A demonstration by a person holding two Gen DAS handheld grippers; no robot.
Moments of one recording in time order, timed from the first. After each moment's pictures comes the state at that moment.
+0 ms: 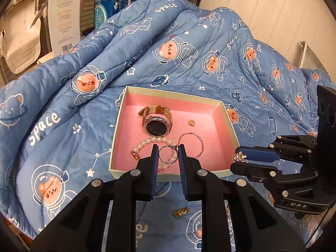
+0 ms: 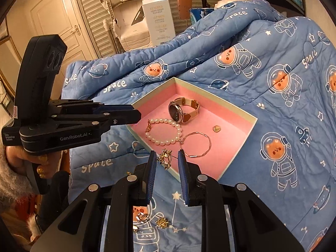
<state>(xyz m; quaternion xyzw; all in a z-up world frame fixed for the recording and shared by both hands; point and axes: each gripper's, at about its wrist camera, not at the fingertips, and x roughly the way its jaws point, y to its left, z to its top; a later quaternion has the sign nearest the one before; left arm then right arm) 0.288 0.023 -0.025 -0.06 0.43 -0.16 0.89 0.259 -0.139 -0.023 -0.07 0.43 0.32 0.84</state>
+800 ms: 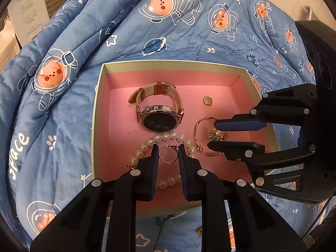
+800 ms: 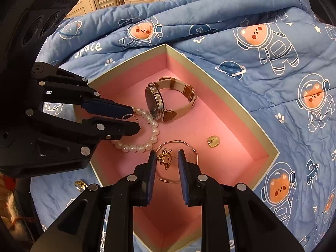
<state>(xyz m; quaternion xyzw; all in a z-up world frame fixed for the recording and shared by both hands) 0.353 -0.002 -0.076 0.03 0.53 -0.18 0.83 0.336 -0.096 -0.078 -0.20 0.51 0.33 0.77</state>
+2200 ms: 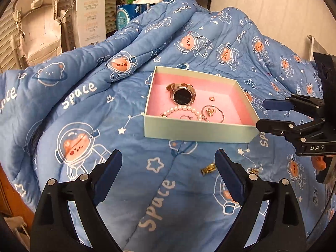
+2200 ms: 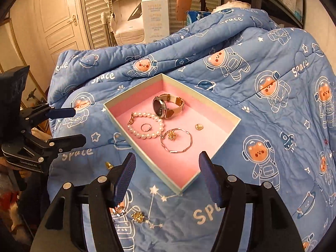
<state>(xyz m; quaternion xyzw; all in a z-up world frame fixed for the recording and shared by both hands) 0.205 0.046 -0.051 -0.02 0.40 -0.09 0.91 0.233 -0.157 -0.031 -0.13 0.41 0.29 0.86</state>
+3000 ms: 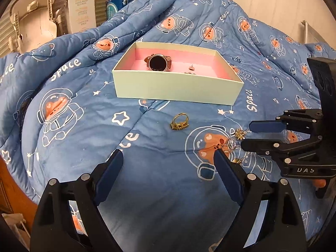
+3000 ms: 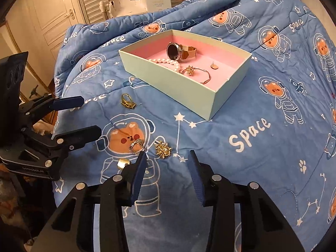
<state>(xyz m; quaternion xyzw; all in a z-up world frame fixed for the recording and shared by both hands) 0.159 0.002 -0.088 0.00 0.40 -0.10 0.91 0.175 -0.166 -0.092 -0.10 0.46 0.29 0.83</state>
